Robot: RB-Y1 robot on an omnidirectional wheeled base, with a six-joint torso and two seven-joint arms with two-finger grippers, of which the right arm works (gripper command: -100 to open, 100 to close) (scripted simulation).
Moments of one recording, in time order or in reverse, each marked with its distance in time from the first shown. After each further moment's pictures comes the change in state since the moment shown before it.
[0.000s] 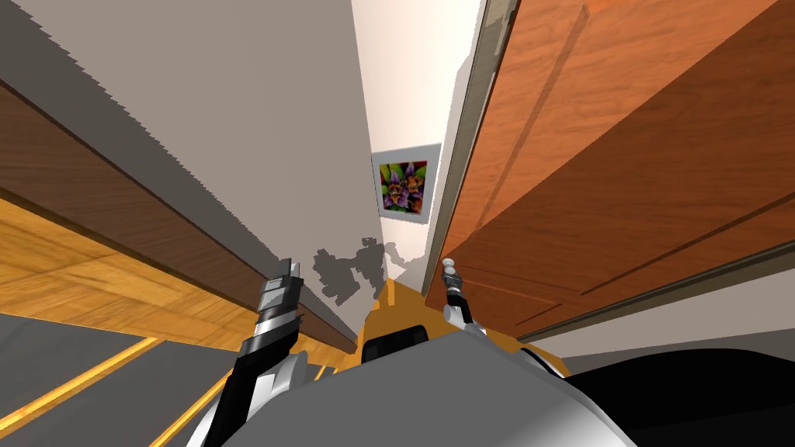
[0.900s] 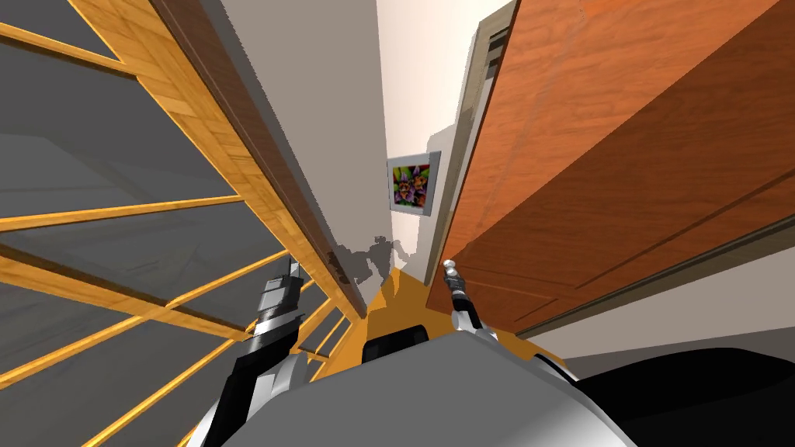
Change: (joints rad) arm 0.060 -0.087 0.089 -0.034 0.033 0.013 -0.132
